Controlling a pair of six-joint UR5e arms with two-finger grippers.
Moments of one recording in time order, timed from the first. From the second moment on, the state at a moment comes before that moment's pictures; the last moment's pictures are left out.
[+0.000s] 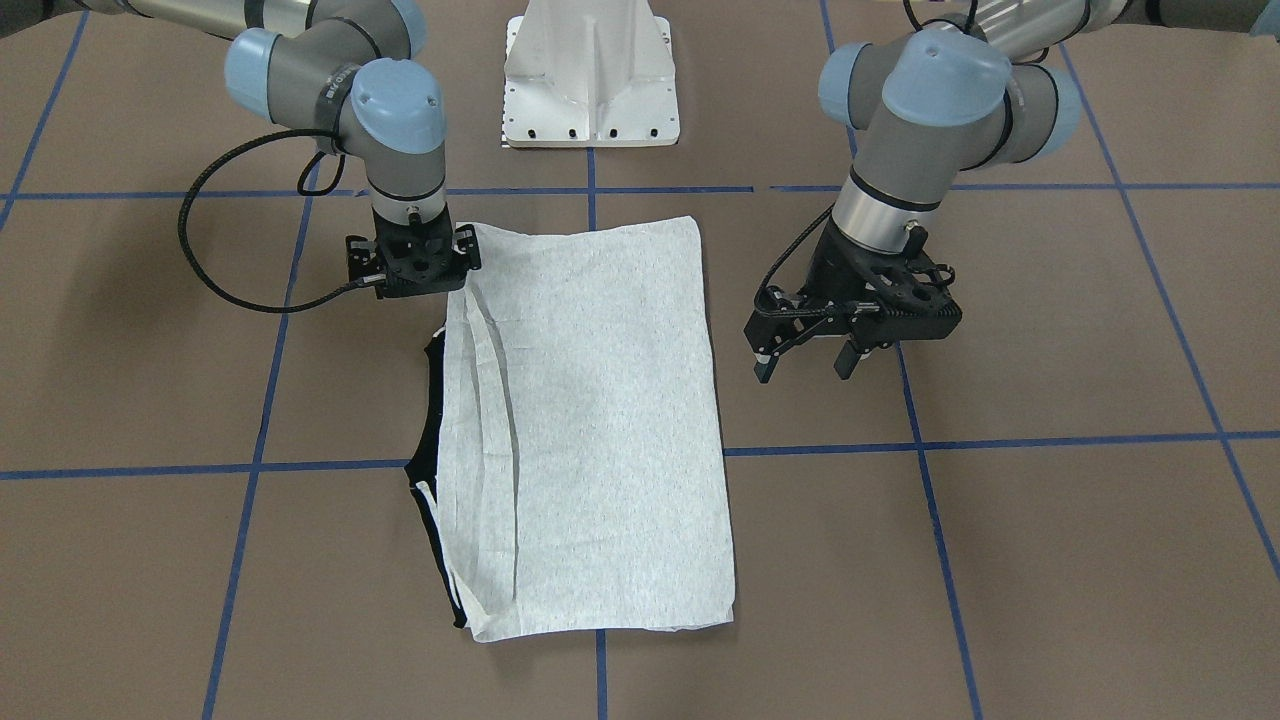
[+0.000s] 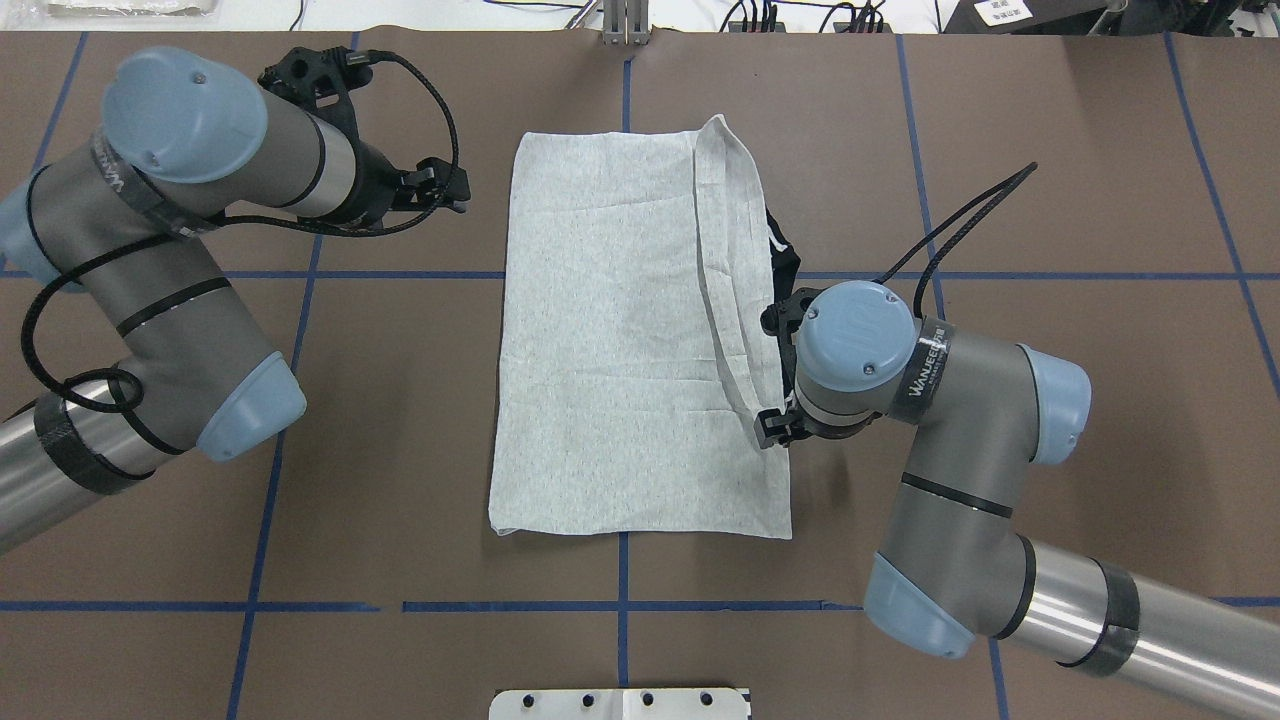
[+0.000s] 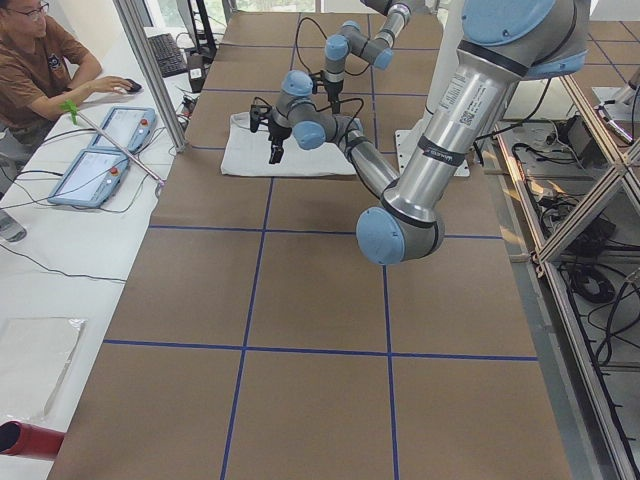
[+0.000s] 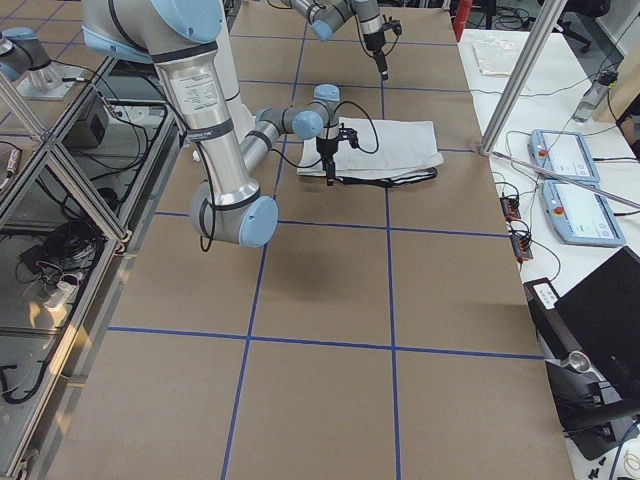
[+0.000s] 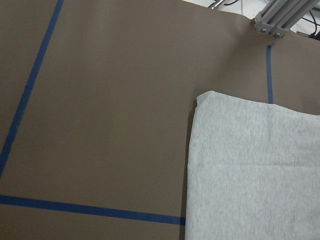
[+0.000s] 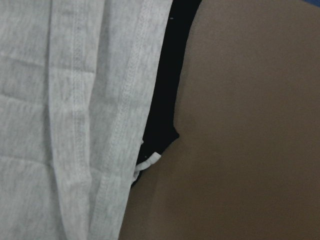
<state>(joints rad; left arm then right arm) -0.78 -2.09 -1.74 -1.89 -1.85 -1.28 0.49 -1.13 1.83 -1.72 1.79 0.94</state>
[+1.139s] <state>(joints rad) -0.77 -2.10 -1.73 -1.89 -1.85 -1.26 0.54 -0.85 1.49 -1.60 1.76 0.91</state>
